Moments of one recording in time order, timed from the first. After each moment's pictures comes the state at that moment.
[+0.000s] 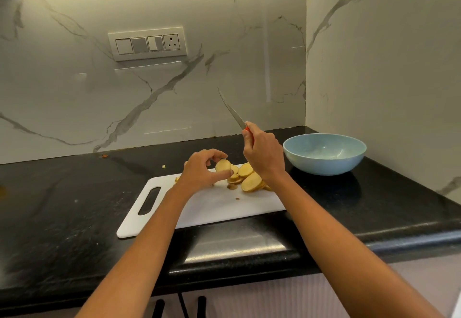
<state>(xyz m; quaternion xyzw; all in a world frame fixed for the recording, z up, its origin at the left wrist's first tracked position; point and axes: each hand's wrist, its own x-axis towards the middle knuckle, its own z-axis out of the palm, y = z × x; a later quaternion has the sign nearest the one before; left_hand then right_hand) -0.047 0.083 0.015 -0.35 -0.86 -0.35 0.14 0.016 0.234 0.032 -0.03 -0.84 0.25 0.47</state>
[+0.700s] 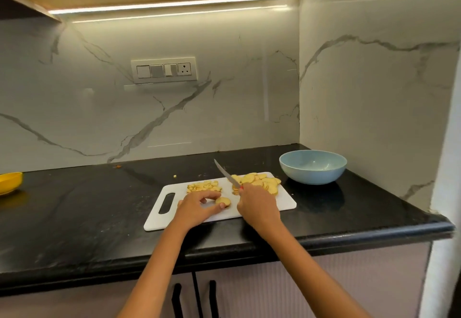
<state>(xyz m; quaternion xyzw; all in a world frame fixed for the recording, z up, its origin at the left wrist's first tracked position) 0.013 0.025 -0.009 -0.28 -0.88 -0.39 0.04 0.107 0.164 0.013 -0.12 -0.95 0.19 0.22</state>
